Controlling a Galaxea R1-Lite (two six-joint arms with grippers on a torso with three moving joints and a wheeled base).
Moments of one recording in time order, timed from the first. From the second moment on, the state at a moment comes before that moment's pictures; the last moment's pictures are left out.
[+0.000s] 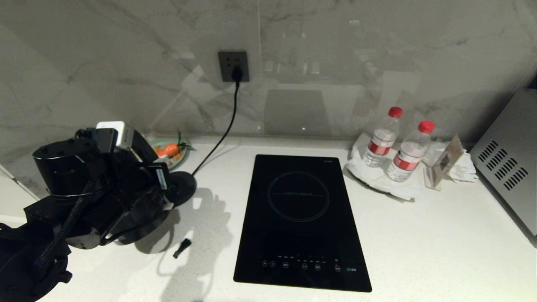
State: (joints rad) left arm -0.30 1.61 -0.57 -0.98 0.31 -0.03; right arm 0.00 0.00 0.00 0.00 0.00 0.00
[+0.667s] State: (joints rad) left arm -0.30 1.62 -0.58 -0.98 0.32 -0.02; right arm 0.00 0.00 0.00 0.00 0.00 0.00
